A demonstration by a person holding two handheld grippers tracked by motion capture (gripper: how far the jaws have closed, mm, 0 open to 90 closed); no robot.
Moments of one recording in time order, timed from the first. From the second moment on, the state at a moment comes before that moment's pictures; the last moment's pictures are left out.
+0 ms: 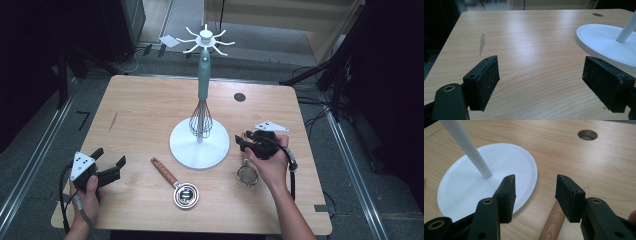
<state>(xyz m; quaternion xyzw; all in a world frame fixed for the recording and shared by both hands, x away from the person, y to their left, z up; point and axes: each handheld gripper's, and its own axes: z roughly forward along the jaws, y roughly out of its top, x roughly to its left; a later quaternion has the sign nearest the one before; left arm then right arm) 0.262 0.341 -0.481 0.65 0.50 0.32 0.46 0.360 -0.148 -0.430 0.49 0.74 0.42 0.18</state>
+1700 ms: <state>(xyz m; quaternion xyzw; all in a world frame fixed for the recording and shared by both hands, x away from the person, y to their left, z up) 0.262 0.342 -0.481 0.65 0.50 0.32 0.47 0.385 -0.157 -0.471 0.66 0.71 0.27 0.00</state>
